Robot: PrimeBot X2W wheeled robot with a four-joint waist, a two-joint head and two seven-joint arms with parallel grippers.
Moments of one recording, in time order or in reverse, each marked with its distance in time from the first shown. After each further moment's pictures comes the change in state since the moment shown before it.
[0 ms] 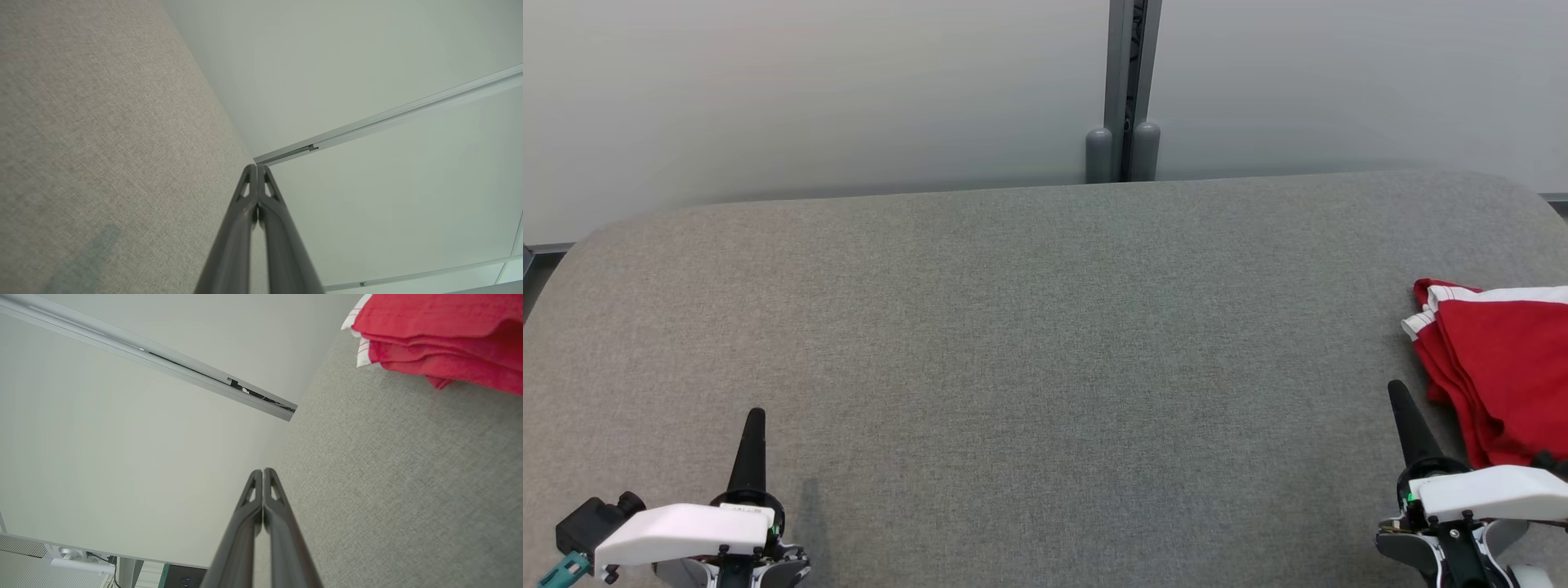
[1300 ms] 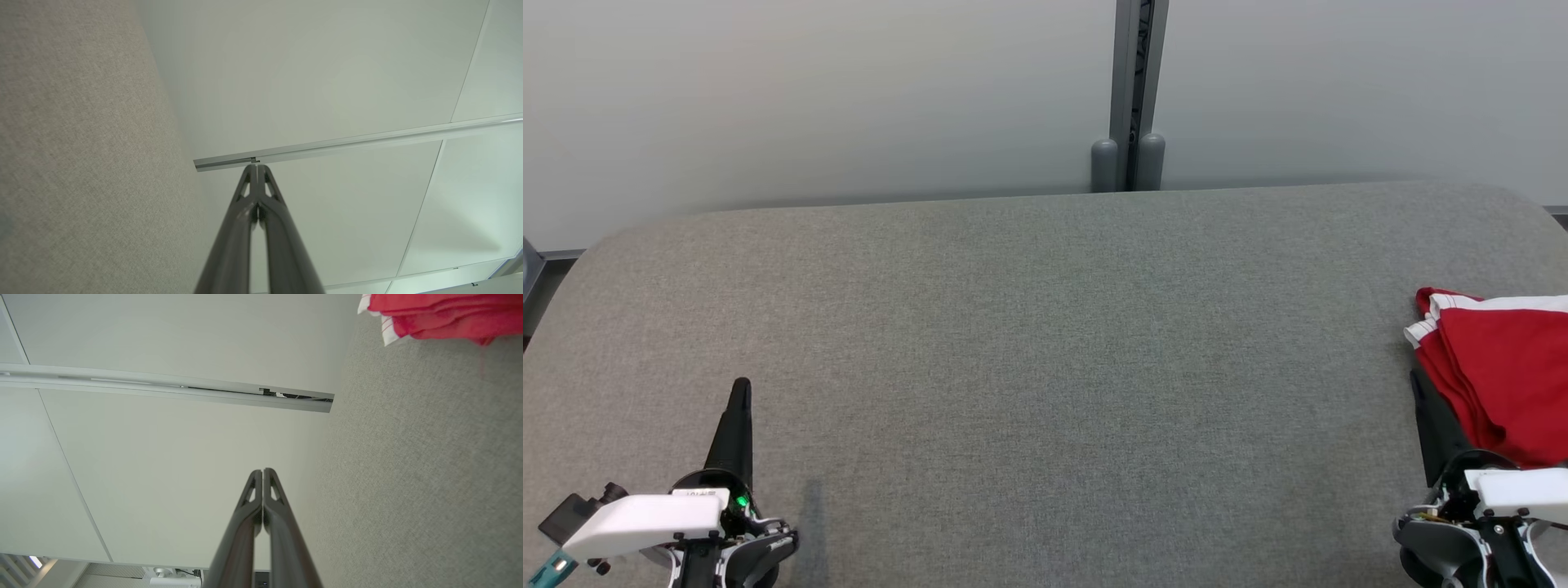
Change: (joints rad) left arm -0.016 0.003 0.028 -0.053 -0.305 -0.040 0.079; right arm 0.020 -0.003 -0.046 -0.069 0.315 0.000 0.081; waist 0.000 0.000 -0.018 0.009
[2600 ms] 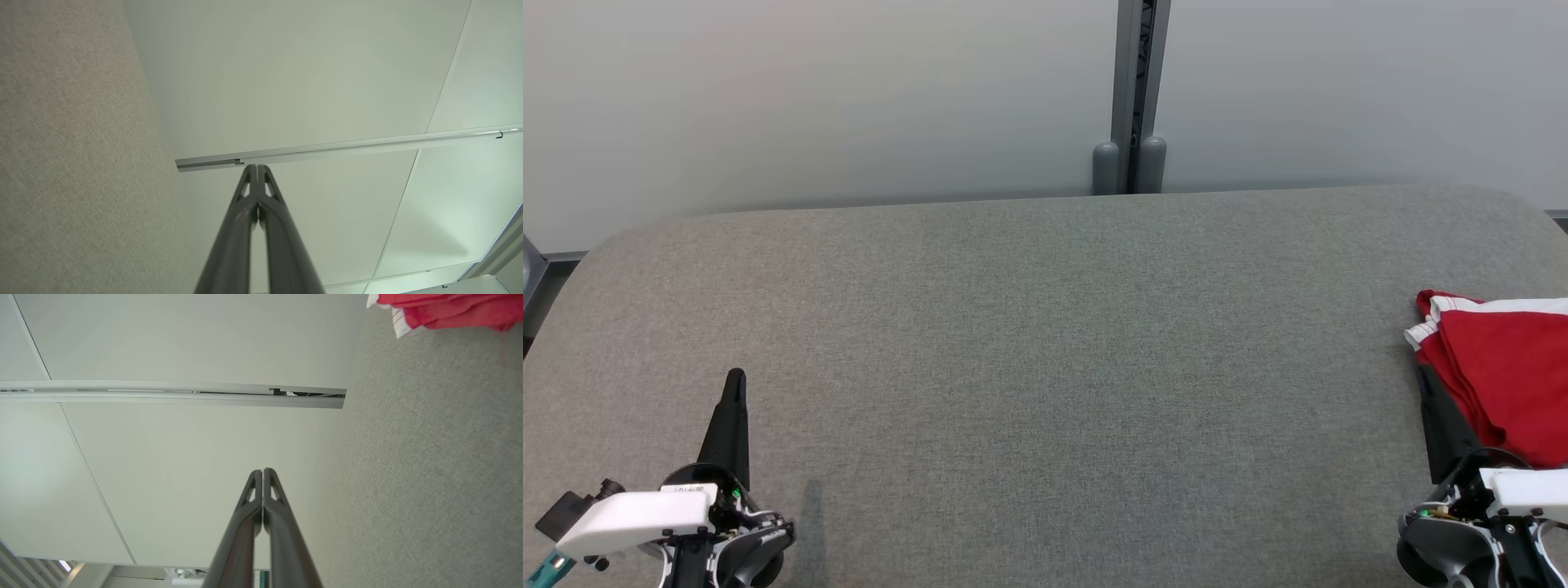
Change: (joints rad) left arm -0.008 0.001 0.008 -0.015 -0.080 -0.011 0.020; right arm 0.004 -0.001 -0.015 -0.021 0.084 0.000 0.022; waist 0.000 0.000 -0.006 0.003
